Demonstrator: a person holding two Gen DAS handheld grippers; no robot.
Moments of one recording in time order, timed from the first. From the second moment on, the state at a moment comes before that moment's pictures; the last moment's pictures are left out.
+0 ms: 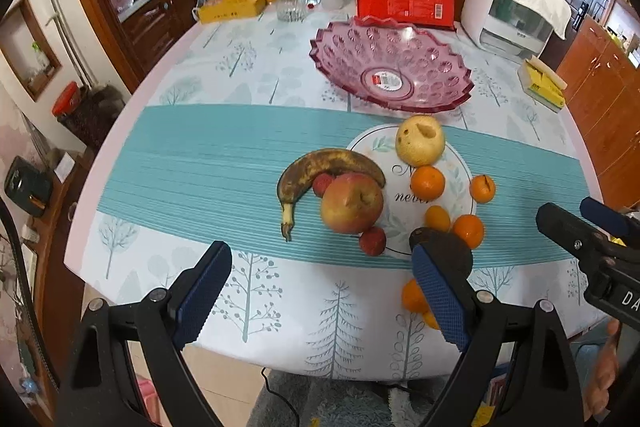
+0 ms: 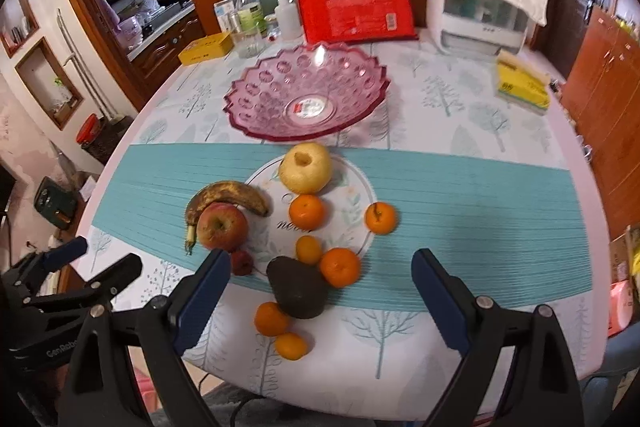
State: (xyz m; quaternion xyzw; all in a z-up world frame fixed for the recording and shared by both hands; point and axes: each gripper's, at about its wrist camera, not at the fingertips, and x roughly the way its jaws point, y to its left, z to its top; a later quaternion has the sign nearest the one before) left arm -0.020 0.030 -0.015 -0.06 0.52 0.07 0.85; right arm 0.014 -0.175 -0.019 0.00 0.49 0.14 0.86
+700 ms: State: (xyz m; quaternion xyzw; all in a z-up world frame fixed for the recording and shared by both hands) left arm 0.039 0.036 -0.085 -0.04 0.56 0.02 0.83; right arm 0.035 -0.170 -0.099 0.00 0.58 0.14 0.81
